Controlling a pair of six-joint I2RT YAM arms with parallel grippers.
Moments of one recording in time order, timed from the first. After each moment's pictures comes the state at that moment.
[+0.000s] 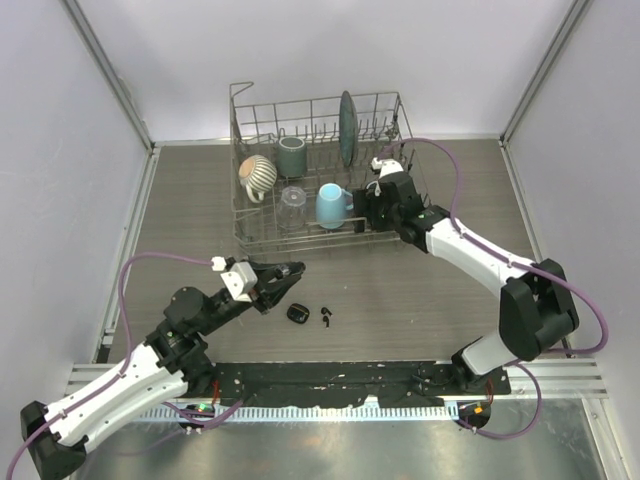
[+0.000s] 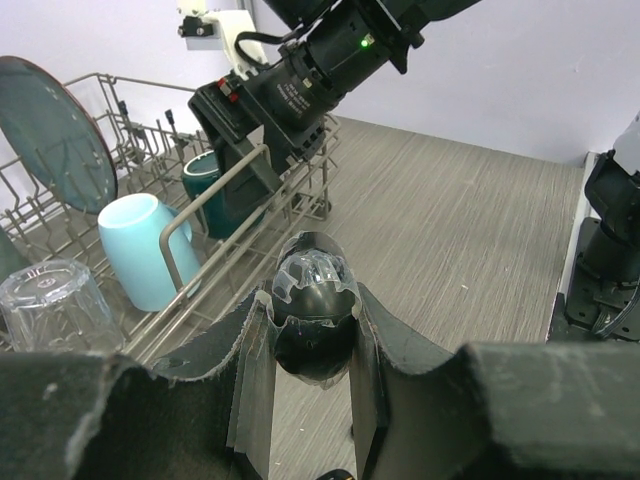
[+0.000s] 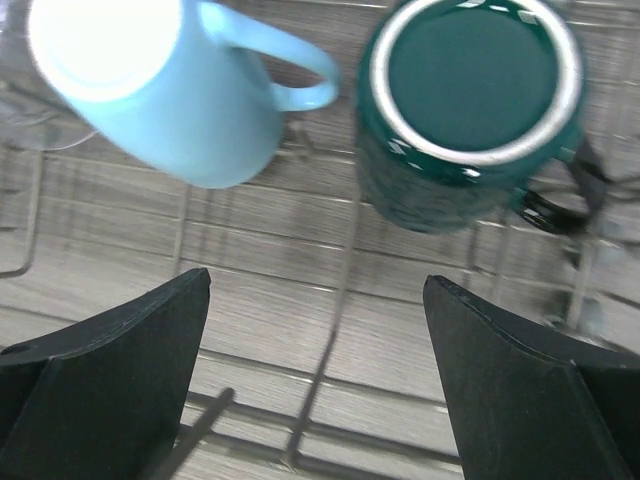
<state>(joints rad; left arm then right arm) -0.85 0.45 0.33 0.29 0.16 0.03 0.52 1.52 1.07 -0.22 0.07 0.26</state>
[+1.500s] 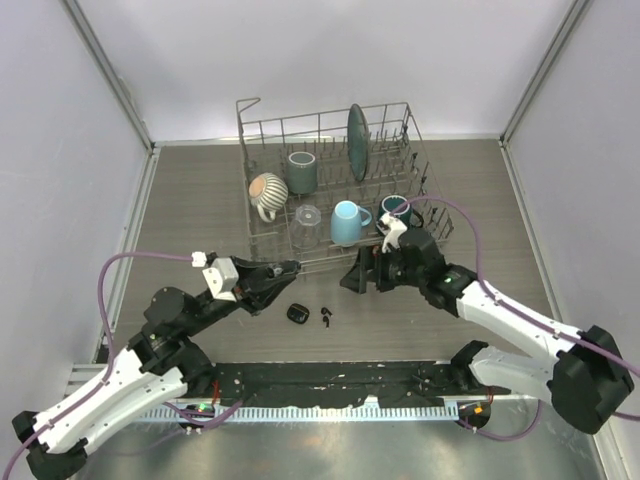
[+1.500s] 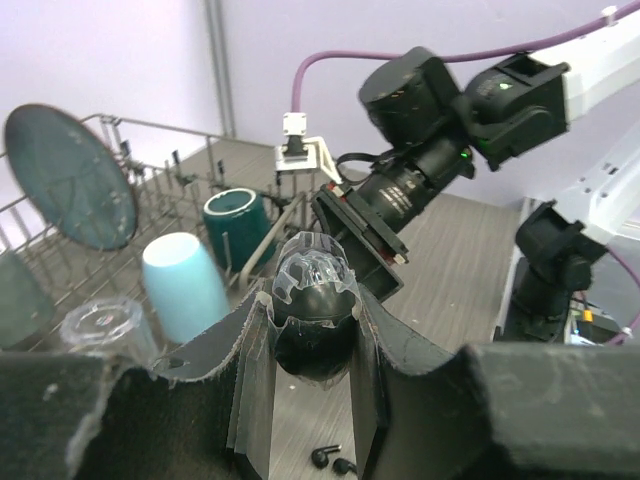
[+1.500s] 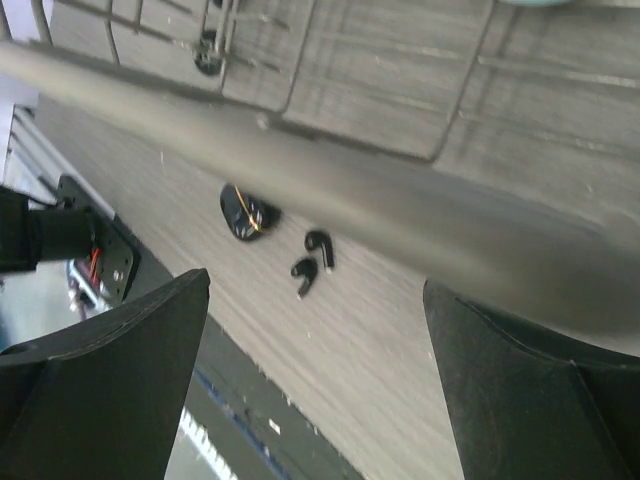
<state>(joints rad) -0.86 0.41 0.46 0.19 0.23 -0.06 0.60 1.04 0.60 -0.18 -0.34 0.53</state>
